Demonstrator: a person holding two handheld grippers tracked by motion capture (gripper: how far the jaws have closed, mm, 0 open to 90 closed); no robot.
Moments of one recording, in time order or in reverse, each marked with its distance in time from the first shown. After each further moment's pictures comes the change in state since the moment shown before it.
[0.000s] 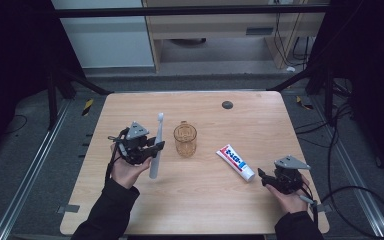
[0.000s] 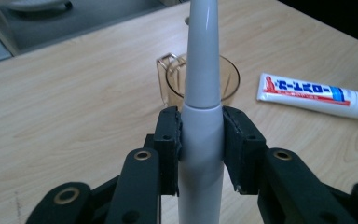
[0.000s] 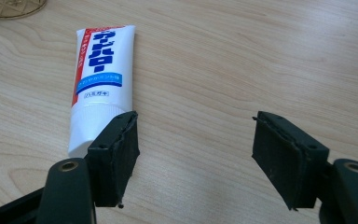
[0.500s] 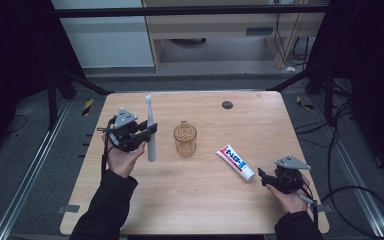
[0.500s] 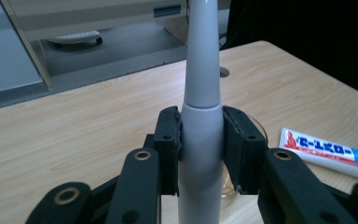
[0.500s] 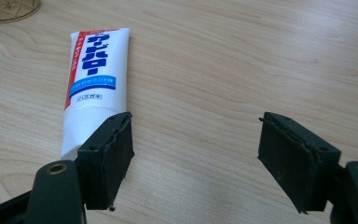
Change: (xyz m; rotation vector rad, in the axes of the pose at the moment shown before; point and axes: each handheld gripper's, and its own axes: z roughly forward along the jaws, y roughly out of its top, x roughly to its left) left arm 0.022 0.026 -0.008 -0.149 0.059 -0.082; right arm -0.001 -0.001 0.001 -0.013 -0.012 0.004
